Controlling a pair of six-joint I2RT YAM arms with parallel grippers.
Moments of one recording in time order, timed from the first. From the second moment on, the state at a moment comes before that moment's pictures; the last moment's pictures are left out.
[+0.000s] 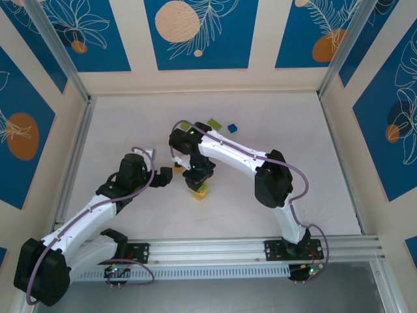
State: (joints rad) left arm -0.43 0.95 0.51 -0.23 0.01 -0.28; right arm 0.94 2.11 1.96 -1.51 -0.16 0.03
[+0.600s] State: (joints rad) left arm -0.43 0.95 0.51 -0.23 0.01 -0.28; right arm 0.94 2.12 1.96 -1.48 -0.15 0.02
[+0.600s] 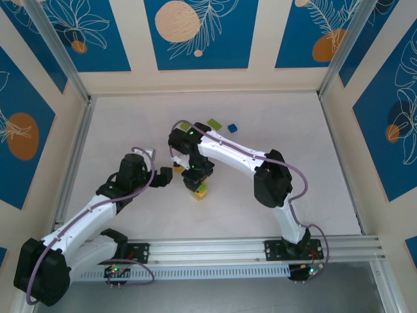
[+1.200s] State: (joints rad) left arm -0.43 0.95 0.51 -0.23 0.01 -0.28; right arm 0.91 2.12 1.96 -1.46 -0.15 0.00
